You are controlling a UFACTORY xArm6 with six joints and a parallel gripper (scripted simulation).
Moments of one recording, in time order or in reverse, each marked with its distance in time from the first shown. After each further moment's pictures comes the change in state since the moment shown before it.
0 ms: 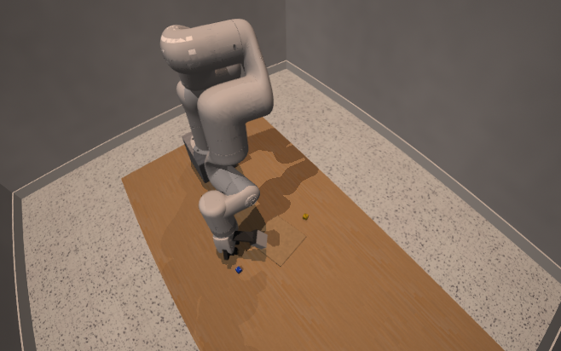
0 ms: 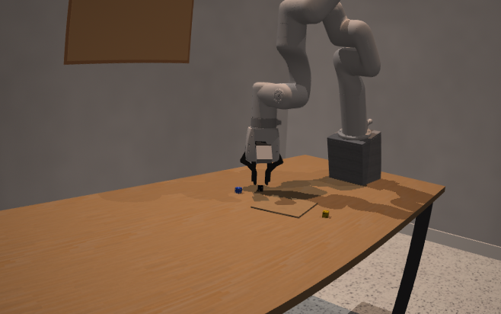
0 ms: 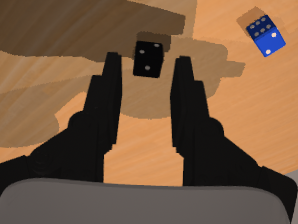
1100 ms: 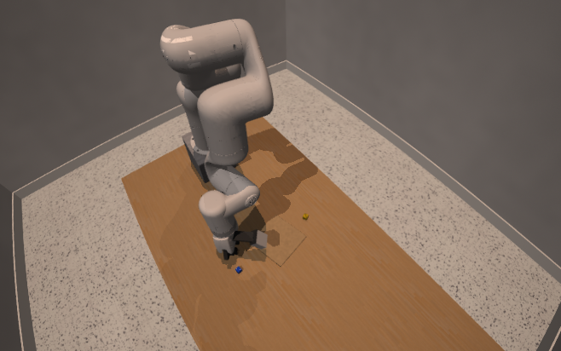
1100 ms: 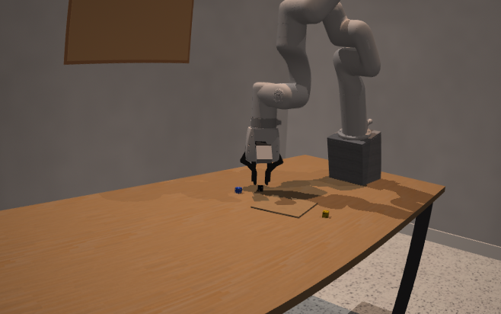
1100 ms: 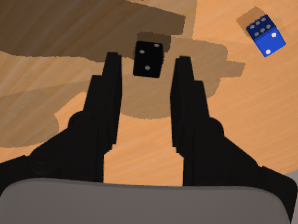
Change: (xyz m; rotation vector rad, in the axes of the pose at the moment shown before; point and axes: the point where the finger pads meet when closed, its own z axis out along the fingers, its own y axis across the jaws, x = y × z) arm 0.000 0.000 0.000 0.000 0.000 0.000
